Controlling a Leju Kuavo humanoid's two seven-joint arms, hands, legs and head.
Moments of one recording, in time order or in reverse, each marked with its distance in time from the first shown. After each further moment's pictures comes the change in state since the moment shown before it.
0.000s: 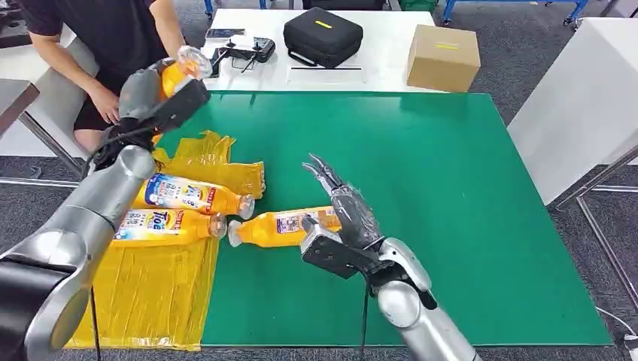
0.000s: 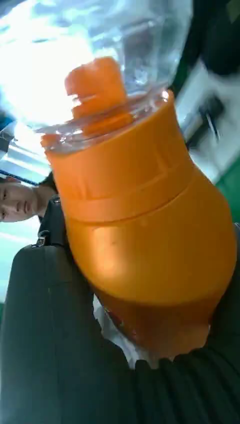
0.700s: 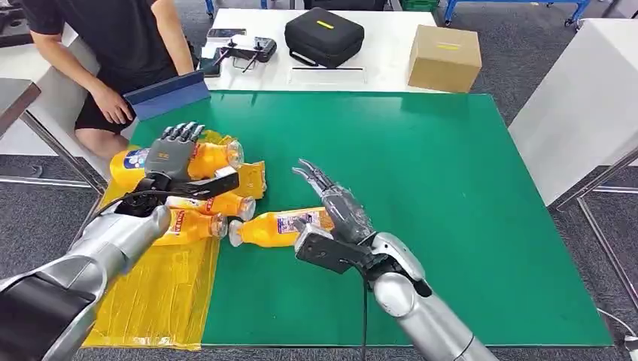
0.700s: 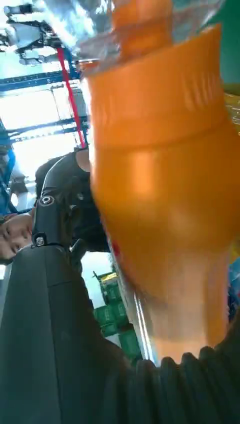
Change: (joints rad) left arm 0.092 -0.002 -0.230 0.184 -0.278 0.117 0.079; right arm -0.086 -0.047 0.099 0.099 -0.069 -0.018 0.002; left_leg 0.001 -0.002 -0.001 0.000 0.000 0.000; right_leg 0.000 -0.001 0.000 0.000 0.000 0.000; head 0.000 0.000
